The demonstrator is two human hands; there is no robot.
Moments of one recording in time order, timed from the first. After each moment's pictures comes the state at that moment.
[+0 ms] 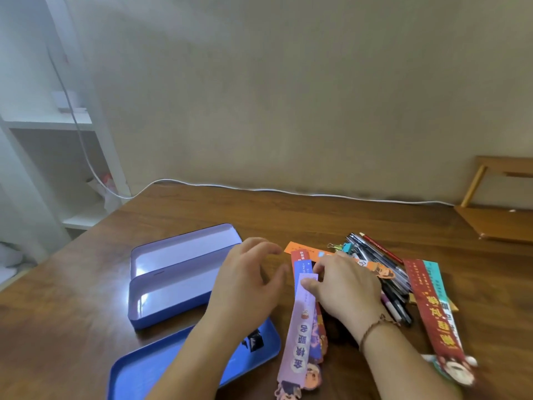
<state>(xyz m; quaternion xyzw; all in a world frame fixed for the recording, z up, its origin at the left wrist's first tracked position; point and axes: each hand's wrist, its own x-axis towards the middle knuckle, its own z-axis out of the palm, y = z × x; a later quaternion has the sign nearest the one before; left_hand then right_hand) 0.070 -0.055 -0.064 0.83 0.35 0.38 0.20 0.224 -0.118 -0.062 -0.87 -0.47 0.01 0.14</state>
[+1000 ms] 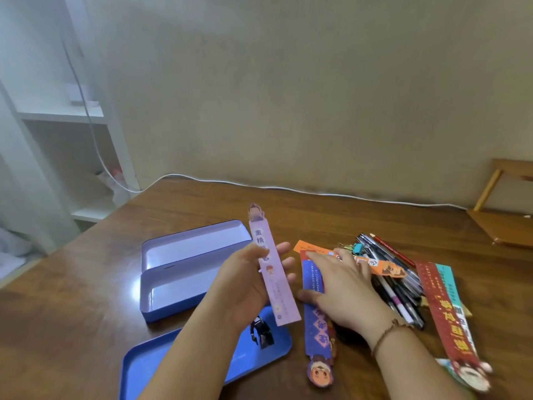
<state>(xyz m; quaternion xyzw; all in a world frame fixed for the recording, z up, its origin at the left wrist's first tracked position) 0.066 -0.046 -0.049 0.32 0.31 0.32 0.84 0.223 -0.112 -0.071 -0.80 -0.59 0.06 0.11</state>
